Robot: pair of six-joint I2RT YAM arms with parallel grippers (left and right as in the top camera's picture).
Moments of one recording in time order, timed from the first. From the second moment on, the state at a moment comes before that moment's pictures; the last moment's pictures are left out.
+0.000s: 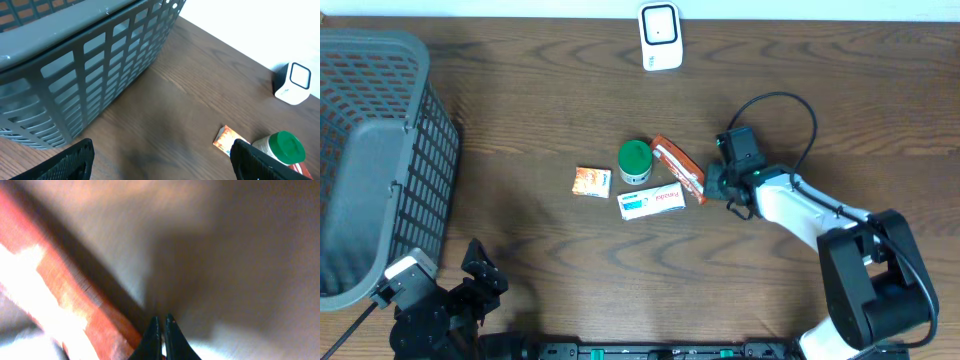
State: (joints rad) left arm 0.10 0.20 0.77 -1.05 -0.19 -0.44; right arm 0.38 1.76 0.89 -0.29 0.00 0.48
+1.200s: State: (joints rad) left arm 0.10 0.20 0.77 -1.05 -0.19 -0.44; right arm 0.27 1.87 0.91 0.02 -0.51 0.17
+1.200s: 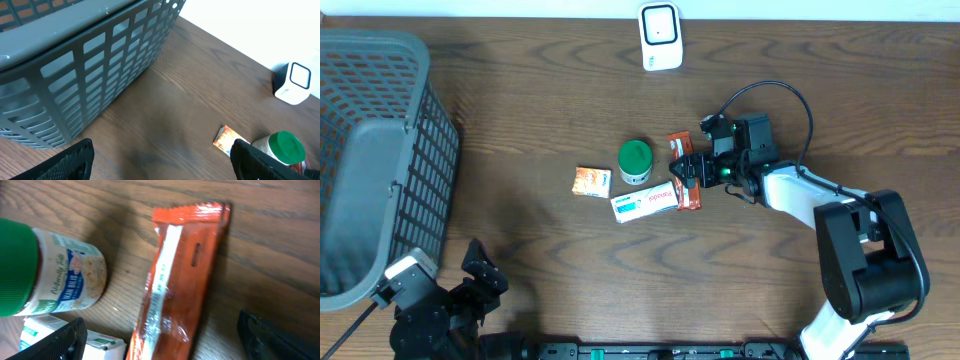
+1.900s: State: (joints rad) left arm 0.10 0.20 0.77 -1.05 -0.19 -0.44; right arm 0.27 1.94 0.96 0.00 -0.52 0.04
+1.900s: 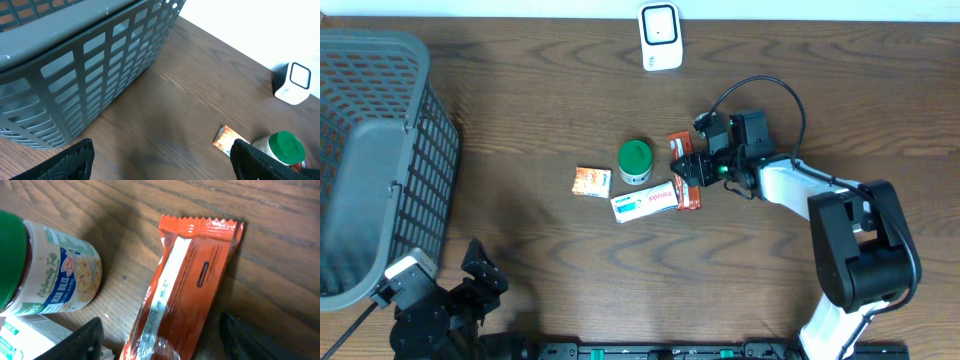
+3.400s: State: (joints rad) left arm 0.10 0.20 0.77 -1.05 -0.19 -0.44; right arm 0.34 1.31 0.89 -0.52 0.18 0.63
